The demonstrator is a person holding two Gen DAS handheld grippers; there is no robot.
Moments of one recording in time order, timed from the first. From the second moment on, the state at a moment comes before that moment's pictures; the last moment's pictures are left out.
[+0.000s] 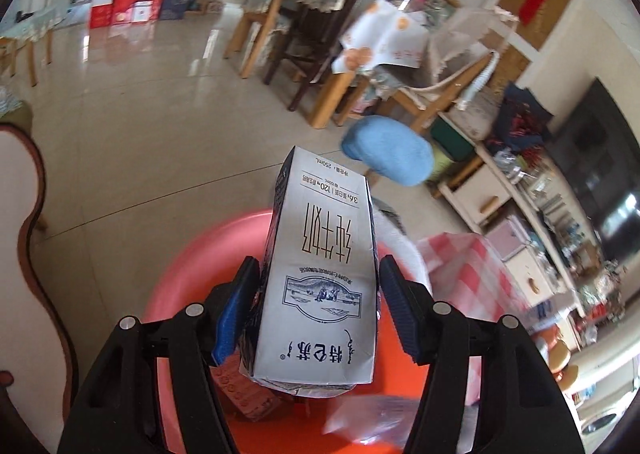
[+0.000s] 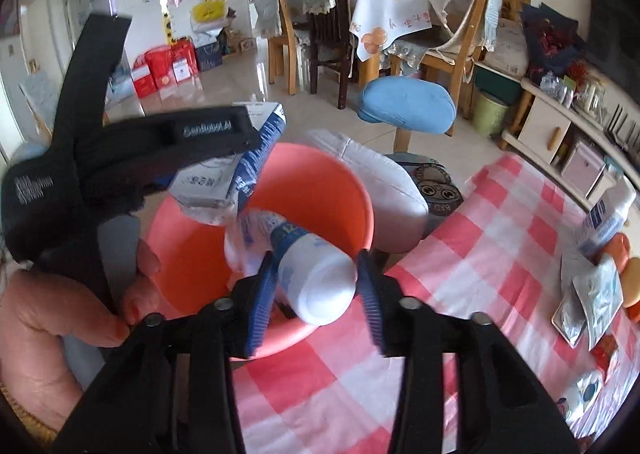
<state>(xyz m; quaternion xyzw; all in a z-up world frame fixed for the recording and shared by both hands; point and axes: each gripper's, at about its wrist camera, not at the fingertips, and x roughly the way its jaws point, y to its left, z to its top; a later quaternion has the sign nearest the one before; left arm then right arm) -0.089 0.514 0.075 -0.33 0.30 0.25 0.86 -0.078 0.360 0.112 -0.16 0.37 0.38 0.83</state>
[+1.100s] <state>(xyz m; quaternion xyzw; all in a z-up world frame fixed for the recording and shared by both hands) -0.053 0.377 0.107 -0.15 0.25 0.09 0.95 -0.093 0.158 0.173 -0.09 0.32 0.26 0.91</state>
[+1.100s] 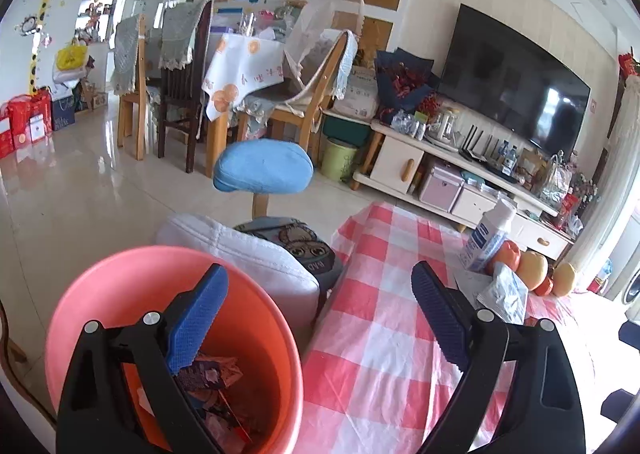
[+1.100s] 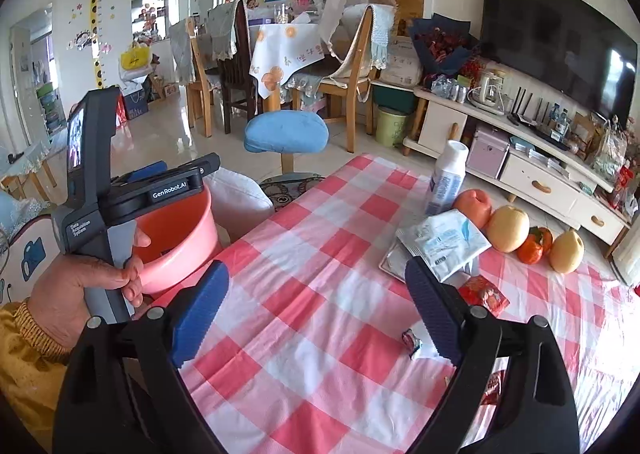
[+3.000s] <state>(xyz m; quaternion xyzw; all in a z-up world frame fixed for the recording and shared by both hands) 0.035 0.166 0.083 0.05 0.35 -0.17 0.92 -0.064 -0.014 0.141 0.06 0.41 0.15 0.90</state>
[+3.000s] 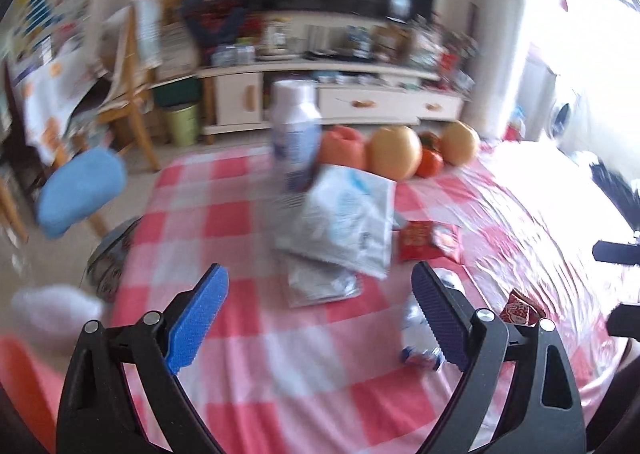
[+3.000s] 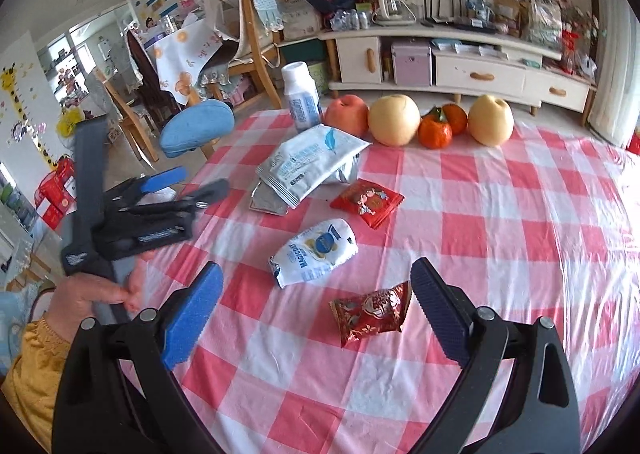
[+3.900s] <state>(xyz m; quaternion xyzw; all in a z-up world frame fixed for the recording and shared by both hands) 0.143 0.098 0.028 0.16 0.41 -0.18 0.88 -0.060 -0.051 0.145 0.11 0.42 0.15 0.89</state>
